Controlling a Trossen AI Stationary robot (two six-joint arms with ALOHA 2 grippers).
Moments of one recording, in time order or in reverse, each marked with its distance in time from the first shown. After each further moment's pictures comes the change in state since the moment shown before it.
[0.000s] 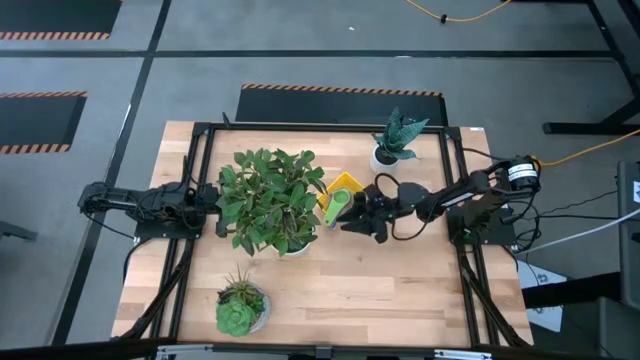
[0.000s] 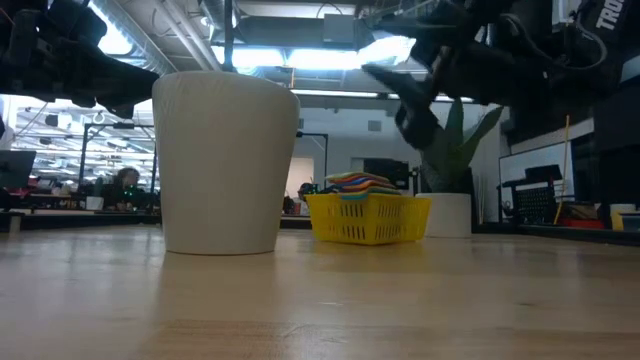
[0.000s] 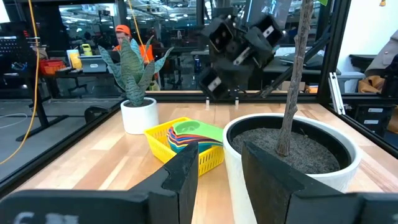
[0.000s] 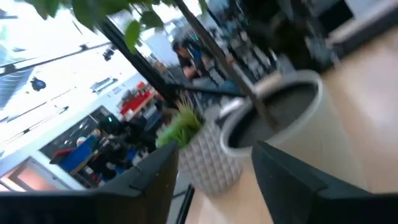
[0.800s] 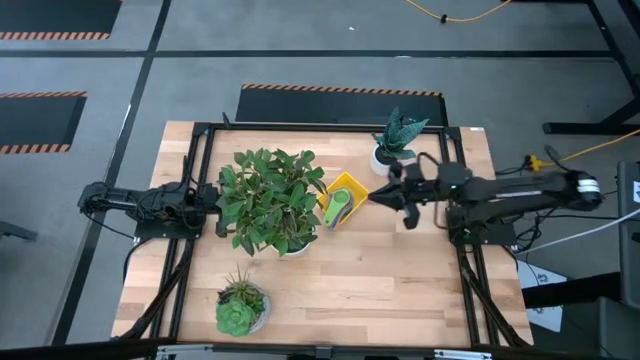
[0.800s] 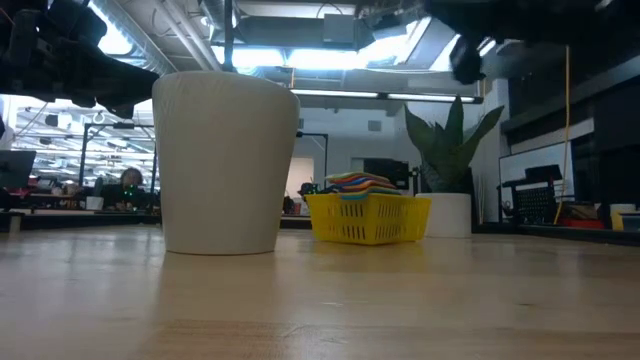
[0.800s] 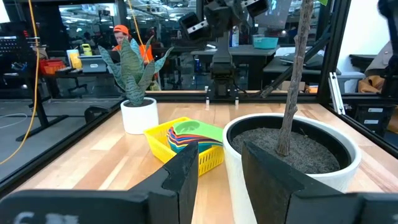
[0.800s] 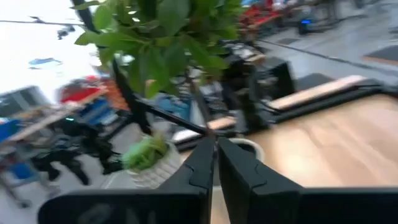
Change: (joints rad) left arm 0.000 0.000 0.000 0.000 0.000 0.000; right arm -0.077 -0.662 0.000 -0.677 0.090 -0.339
